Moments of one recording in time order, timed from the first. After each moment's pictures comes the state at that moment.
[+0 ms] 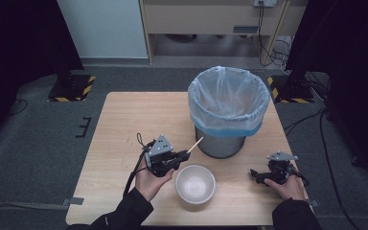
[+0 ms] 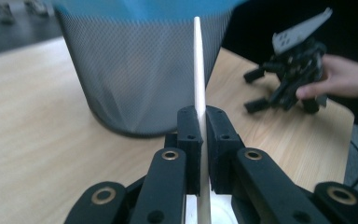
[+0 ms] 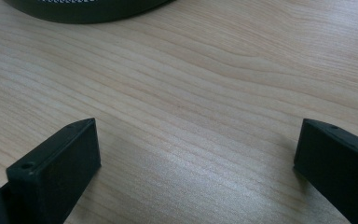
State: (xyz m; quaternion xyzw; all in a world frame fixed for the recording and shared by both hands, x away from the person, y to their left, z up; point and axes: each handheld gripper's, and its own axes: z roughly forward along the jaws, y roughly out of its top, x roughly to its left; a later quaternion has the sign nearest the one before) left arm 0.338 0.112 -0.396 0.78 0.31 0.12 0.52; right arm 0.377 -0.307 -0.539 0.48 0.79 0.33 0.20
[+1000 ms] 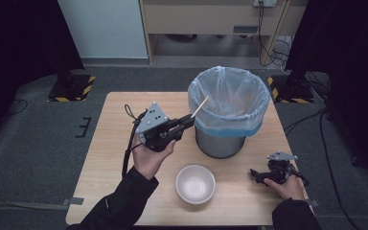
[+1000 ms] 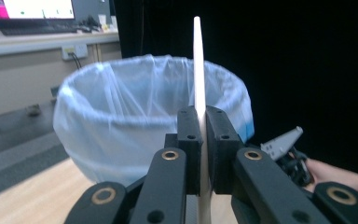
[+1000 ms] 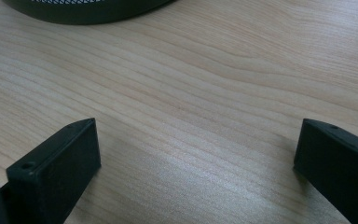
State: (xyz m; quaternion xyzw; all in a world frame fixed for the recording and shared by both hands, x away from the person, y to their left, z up) left arm 0.355 0.102 -0.295 0.71 0.26 0.20 0.62; right arm 0.378 -0.306 -0.539 0.49 0.79 0.33 0.20
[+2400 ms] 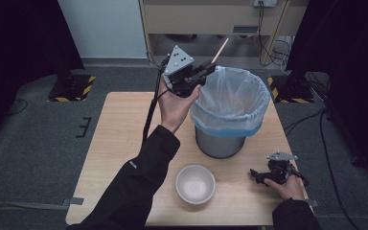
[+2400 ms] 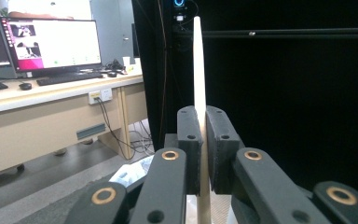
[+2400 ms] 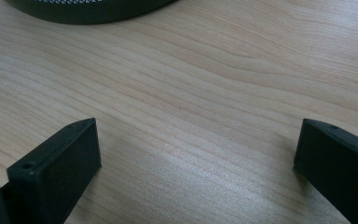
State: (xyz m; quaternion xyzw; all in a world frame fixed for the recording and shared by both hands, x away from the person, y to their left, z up) left arm 0.441 0.047 -0.228 0.68 0.26 0.26 0.64; right arm 0.378 -0.306 -0.539 0.48 0.79 0.33 0.20
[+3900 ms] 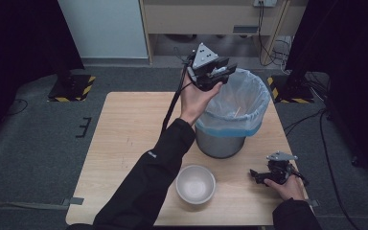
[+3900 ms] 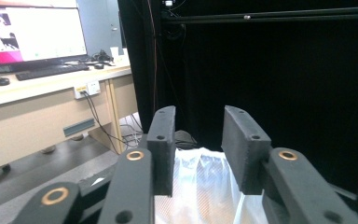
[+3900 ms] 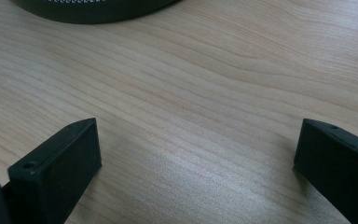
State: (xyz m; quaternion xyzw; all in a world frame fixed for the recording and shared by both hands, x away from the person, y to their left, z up) left arm 0.473 0.006 -0.243 0.70 0.24 0.24 0.63; right arm 0.378 -0.306 -0.539 0.48 0.79 0.33 0.19
